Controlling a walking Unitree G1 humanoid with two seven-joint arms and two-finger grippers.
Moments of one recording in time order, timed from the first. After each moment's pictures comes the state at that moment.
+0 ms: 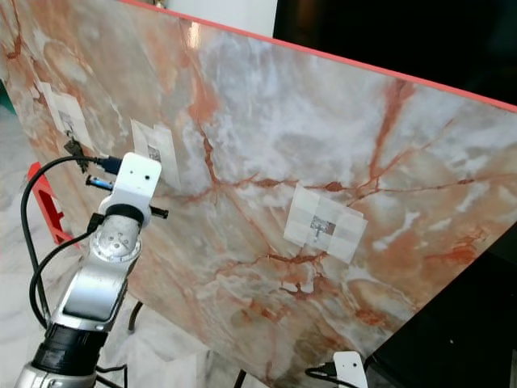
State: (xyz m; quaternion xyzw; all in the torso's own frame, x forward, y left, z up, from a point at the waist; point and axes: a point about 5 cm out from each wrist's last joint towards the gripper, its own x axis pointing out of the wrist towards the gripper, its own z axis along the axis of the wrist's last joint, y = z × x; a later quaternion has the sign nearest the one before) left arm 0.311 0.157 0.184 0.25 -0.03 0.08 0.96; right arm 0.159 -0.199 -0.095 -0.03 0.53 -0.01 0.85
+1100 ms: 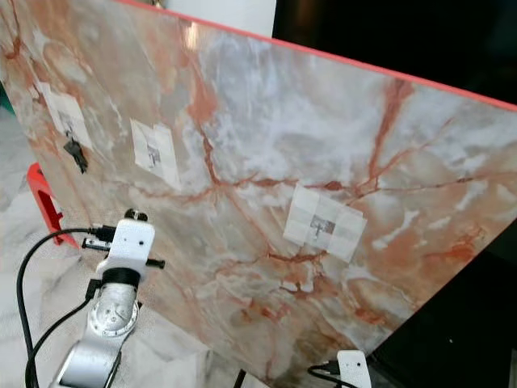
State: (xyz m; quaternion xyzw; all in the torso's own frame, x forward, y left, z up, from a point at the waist) left arm 0.269 0.156 0.129 0.22 -0.06 0.08 0.97; right arm 0.160 -0.203 -0.093 -0.03 0.50 -0.05 0.87
